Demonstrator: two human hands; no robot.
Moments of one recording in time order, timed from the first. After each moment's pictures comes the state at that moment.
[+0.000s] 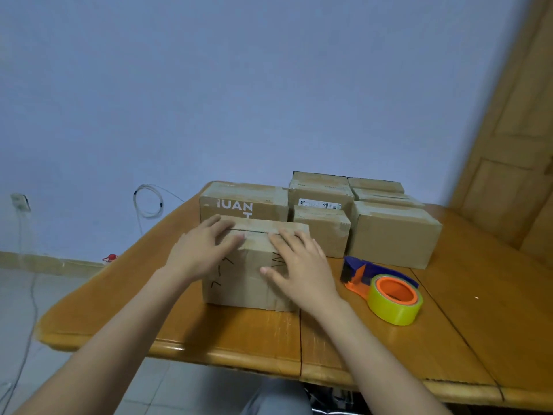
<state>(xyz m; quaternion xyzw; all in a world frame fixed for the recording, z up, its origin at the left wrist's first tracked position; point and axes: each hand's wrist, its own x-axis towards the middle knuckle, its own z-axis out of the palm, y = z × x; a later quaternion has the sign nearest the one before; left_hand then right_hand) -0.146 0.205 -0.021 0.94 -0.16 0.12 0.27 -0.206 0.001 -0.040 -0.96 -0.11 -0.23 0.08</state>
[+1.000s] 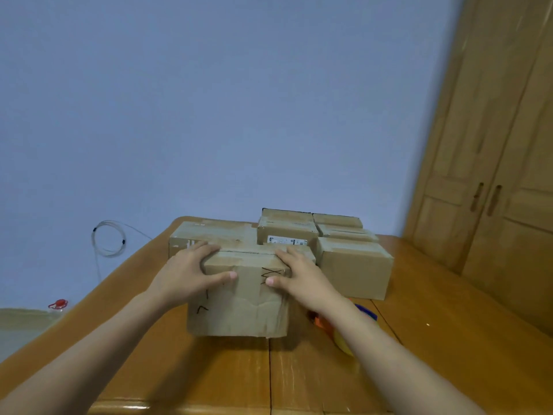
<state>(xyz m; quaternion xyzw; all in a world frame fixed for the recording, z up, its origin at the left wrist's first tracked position) -0.156 0.187 0.021 0.91 -0.25 0.14 0.28 -0.211 -0.045 0.025 -0.96 -0.05 -0.13 0.26</state>
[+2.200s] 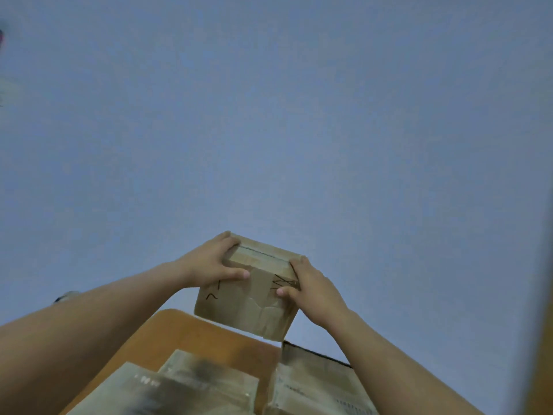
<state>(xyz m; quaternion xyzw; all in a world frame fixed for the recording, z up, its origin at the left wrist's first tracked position) 0.215 0.134 0.148 0.88 -0.27 0.22 0.31 0.169 -0.101 0.152 -0.95 -0.14 -0.26 0.11</state>
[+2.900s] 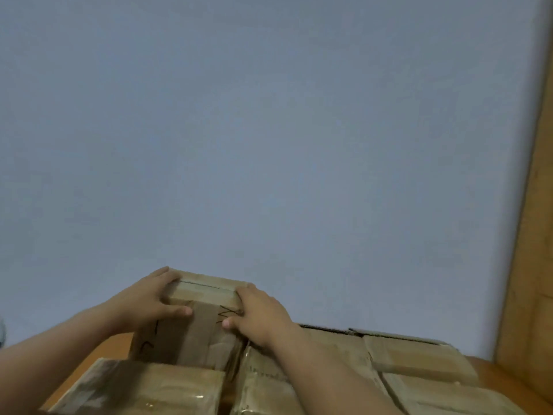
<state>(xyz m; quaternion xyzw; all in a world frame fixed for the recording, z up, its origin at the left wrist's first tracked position) 0.312 0.104 0.033 0.92 -0.22 0.13 0.29 0.269 -0.118 0.038 -0.98 -0.09 -0.13 0.10</state>
